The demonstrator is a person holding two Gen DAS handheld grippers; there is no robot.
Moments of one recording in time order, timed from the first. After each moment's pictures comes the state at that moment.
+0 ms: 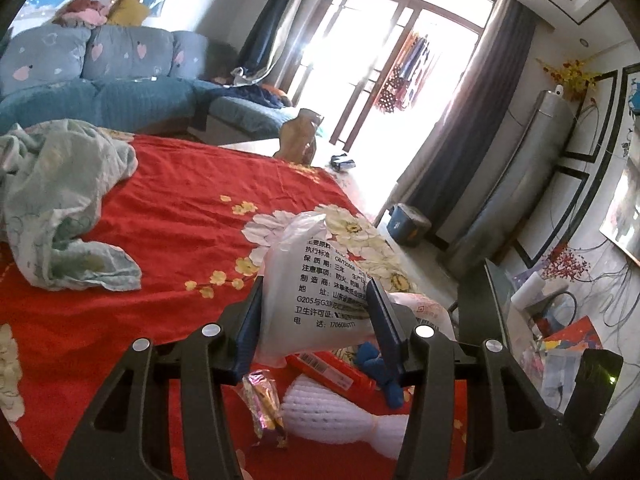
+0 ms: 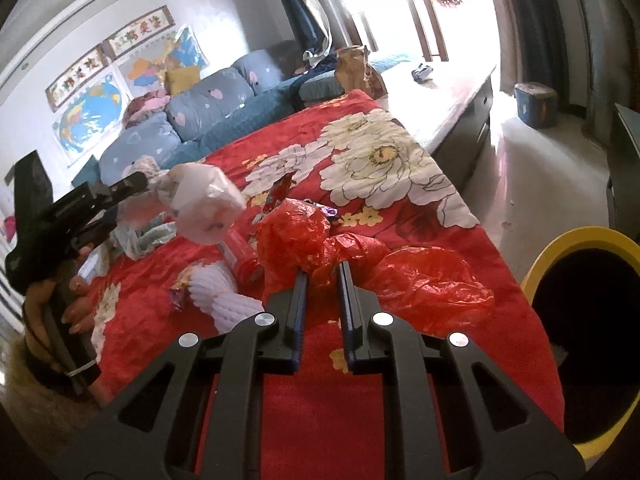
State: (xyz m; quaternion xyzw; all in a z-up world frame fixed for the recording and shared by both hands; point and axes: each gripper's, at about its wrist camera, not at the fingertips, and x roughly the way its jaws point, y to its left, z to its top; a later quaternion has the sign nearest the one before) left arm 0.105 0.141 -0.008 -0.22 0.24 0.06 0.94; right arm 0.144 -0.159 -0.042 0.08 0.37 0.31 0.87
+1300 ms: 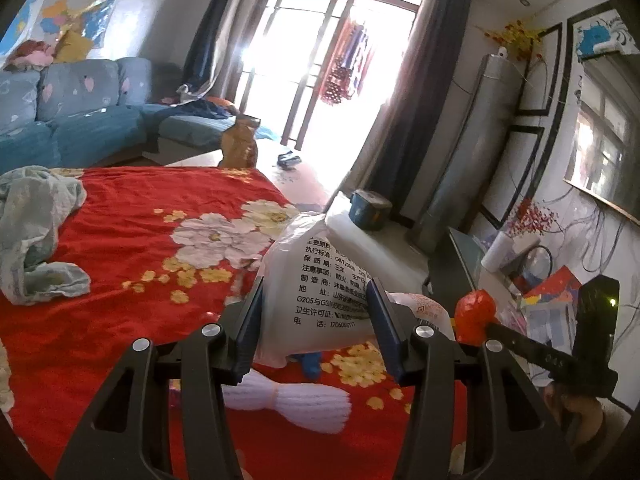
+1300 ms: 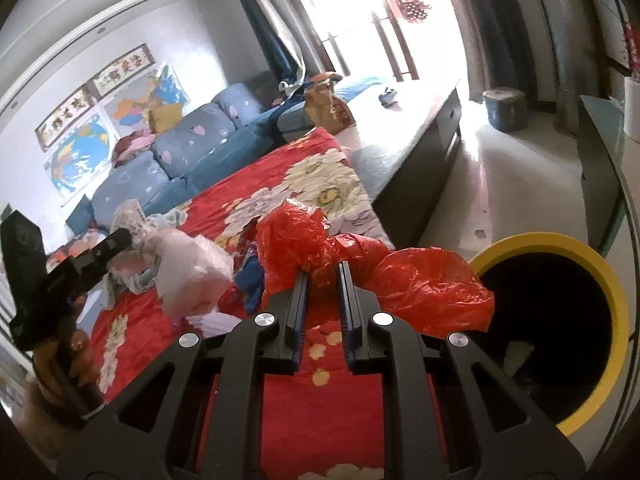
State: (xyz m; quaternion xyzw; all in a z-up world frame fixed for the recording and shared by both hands) left arm 0.088 0.047 0.017 -0.15 0.24 -0.03 0.96; right arm 0.134 -0.242 -0.008 0.13 0.34 0.27 0.89
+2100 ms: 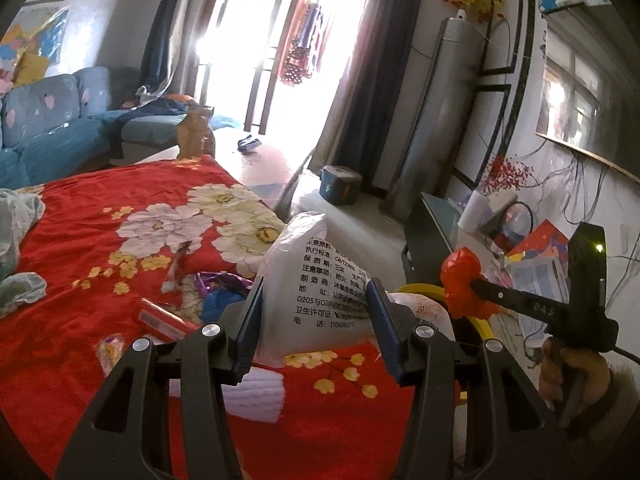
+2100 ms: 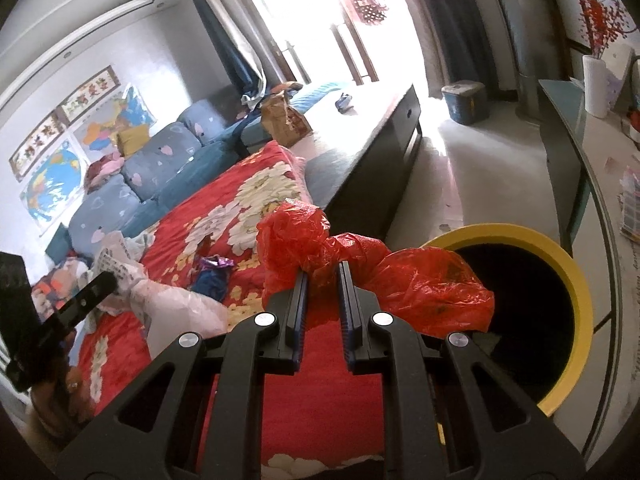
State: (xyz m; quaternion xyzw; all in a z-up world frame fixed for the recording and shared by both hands) left arm 0.099 -0.021 0.002 -0.09 0.26 -0.08 0.96; right arm 0.144 -0.292 -0.018 0.15 0.35 0.21 0.90
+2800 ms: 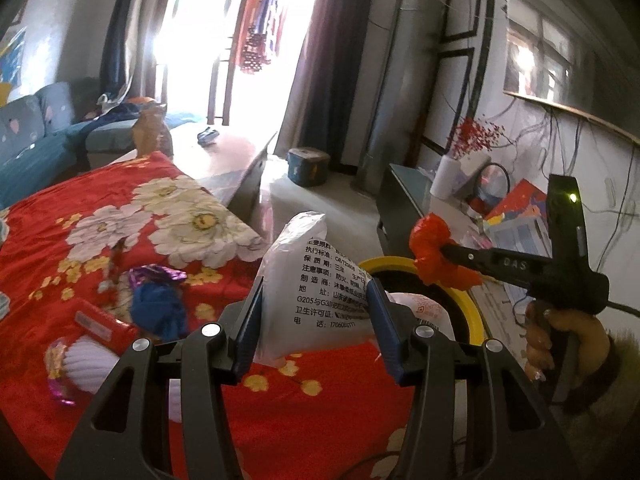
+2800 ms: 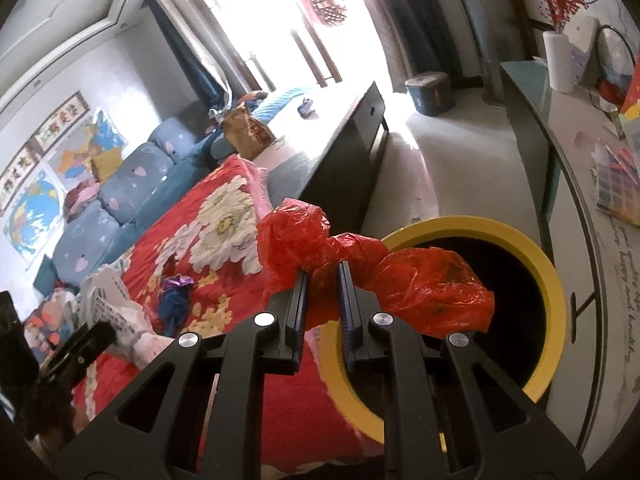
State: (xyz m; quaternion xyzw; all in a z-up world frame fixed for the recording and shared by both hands) left arm 0.112 -0.095 -0.018 -0.04 0.28 -0.14 0.95; right arm 0.154 -0.329 -0.034 0.19 0.36 0.16 0.90
